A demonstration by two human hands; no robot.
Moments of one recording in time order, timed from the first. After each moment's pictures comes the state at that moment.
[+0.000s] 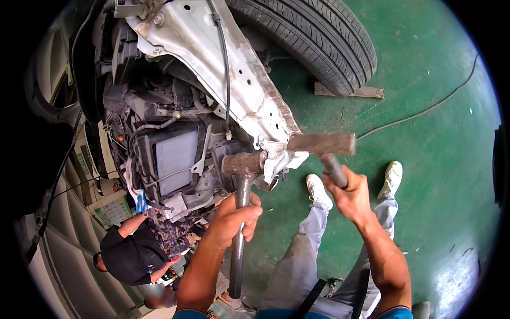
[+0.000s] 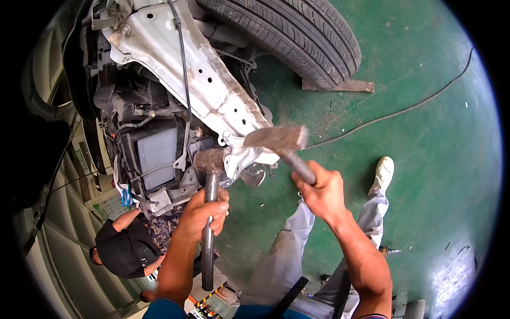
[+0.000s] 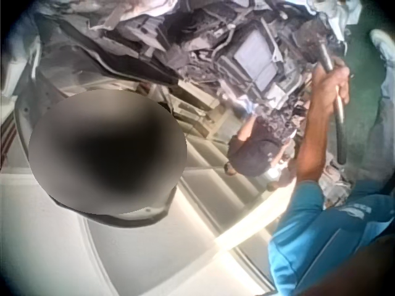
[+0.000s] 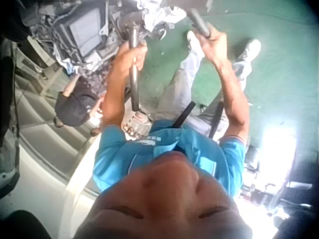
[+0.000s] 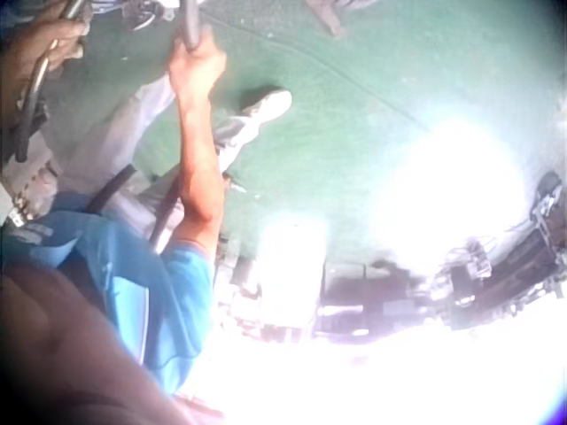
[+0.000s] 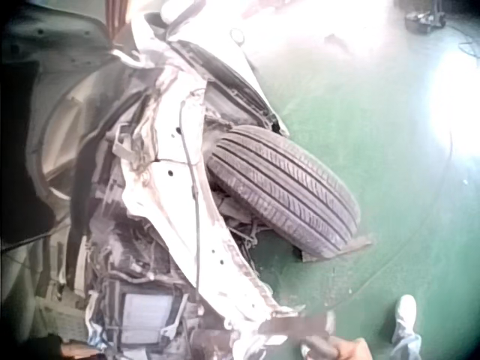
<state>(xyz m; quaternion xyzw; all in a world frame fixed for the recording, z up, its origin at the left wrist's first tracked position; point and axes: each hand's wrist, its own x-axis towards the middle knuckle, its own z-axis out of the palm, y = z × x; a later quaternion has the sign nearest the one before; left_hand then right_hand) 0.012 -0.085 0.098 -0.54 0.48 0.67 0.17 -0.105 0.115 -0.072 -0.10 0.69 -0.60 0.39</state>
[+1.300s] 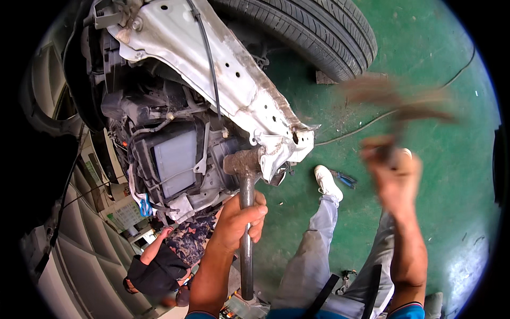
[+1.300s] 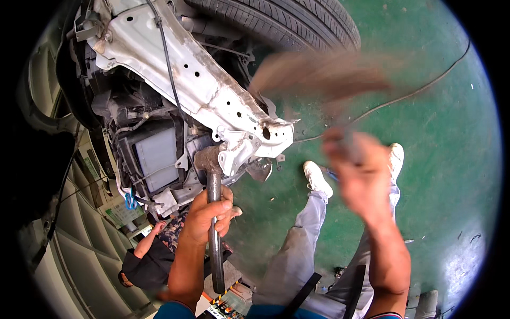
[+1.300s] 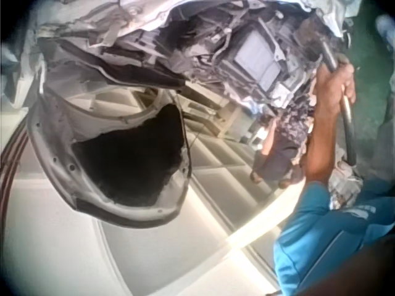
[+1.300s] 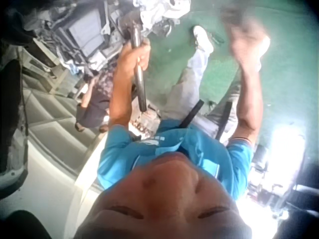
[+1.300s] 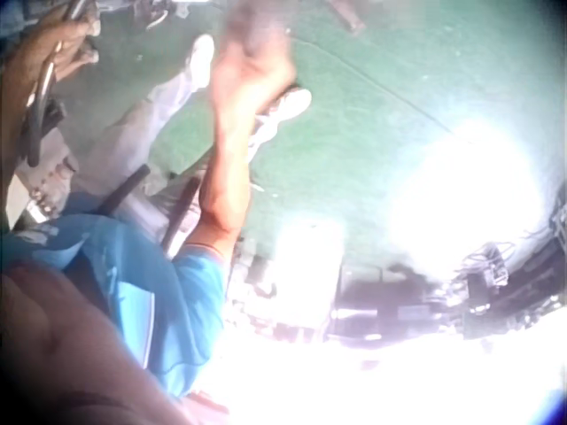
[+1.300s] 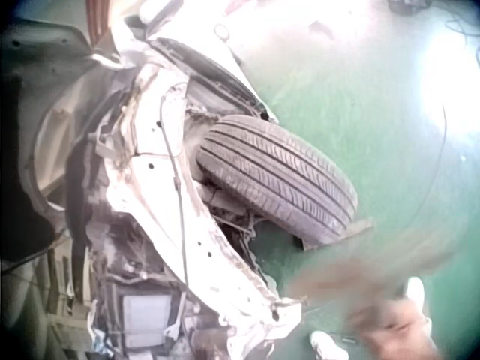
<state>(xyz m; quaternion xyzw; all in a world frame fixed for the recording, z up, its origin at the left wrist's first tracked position) 0.011 -0.075 0.091 -0.55 0.48 0.66 0.15 -0.159 0.142 -0.038 -0.05 0.69 -0.67 0.25</state>
